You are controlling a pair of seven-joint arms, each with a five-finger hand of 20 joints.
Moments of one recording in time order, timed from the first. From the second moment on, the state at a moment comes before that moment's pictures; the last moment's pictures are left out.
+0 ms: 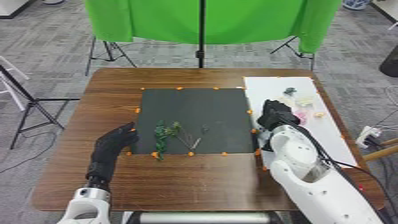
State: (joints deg) left arm 124.1 -70.0 -89.4 -117.8 66.0 11.0 7.2; right arm -83.7 -57.1 60.2 -100.2 -138.8 -3.1 37.1
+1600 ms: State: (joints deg) left arm 123.1 -70.0 -89.8 -116.8 66.7 5.3 8.7; right arm -86.9 -56.4 53.7 -106.2 -132.5 3.8 26.8
